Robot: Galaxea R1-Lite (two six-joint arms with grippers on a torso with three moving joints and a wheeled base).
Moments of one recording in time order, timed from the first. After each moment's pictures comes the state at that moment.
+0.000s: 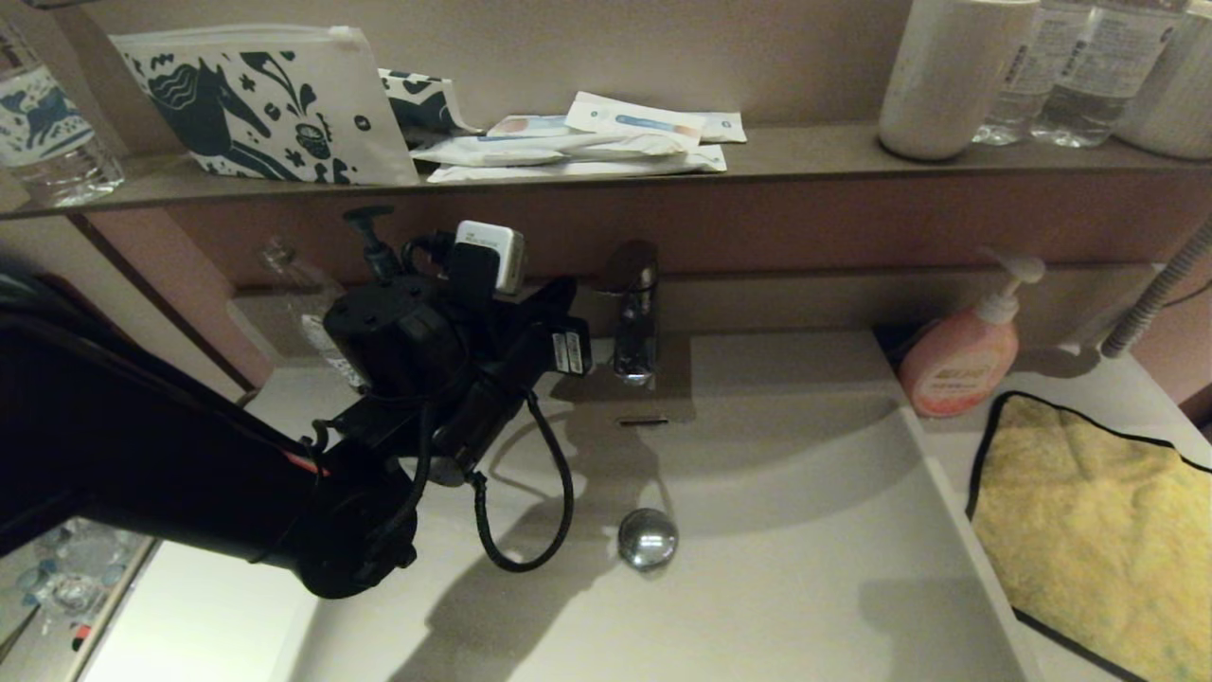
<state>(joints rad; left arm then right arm) -0.58 1.89 -0.84 -1.25 0.23 0.18 0.00 0.00 -0.01 0.03 0.00 -0.01</state>
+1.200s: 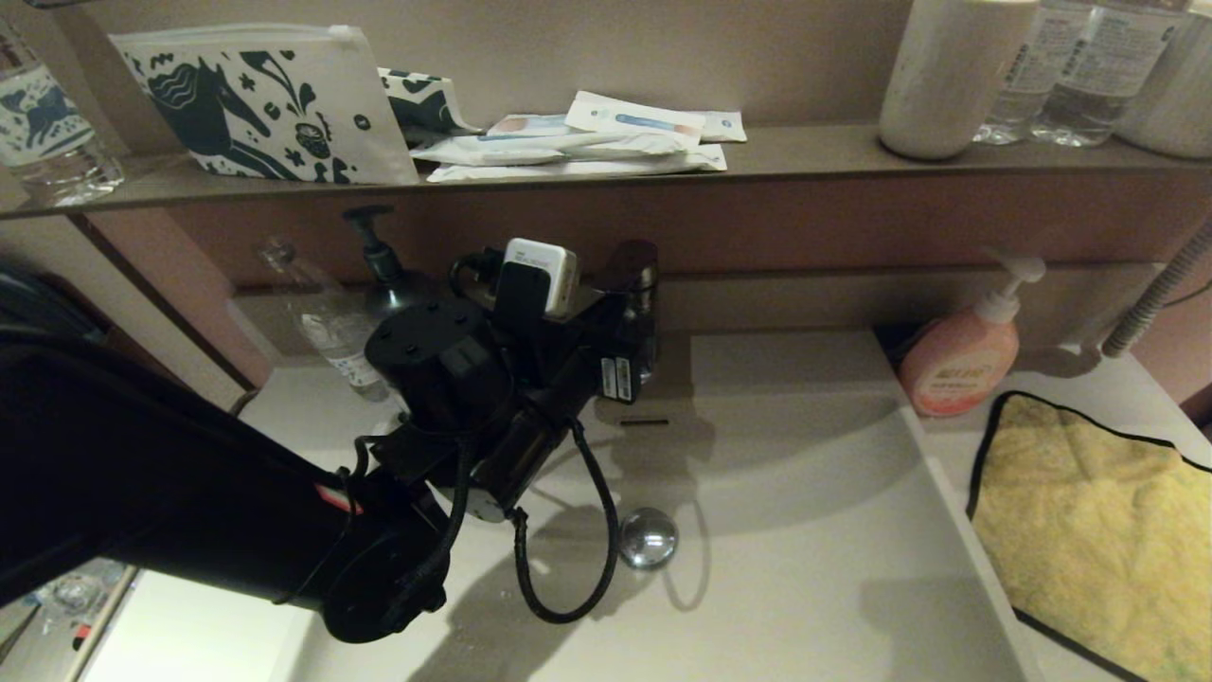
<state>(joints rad) -0.71 1.91 -0.83 -1.28 0.27 0.18 0.00 0.00 -0.01 0.03 0.00 -0.01</state>
